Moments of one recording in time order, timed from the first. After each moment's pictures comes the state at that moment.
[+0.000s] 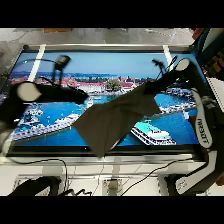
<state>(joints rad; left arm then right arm) -0.26 -1.07 1.24 1.14 -1.00 -1.27 0.00 -1.74 1.81 -1.12 1.44 1.32</state>
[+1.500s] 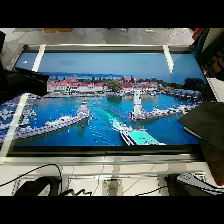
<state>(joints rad) -0.13 -0.82 1.27 1.39 -0.93 -1.26 -1.12 -1.23 1.87 -1.80 1.84 1.89</state>
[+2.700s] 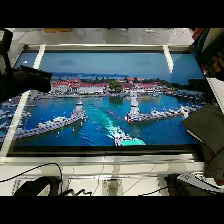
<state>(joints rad) -0.13 -0.87 1.27 1.39 -0.89 -1.26 -1.13 -1.23 1.87 -1.41 1.58 2.02</state>
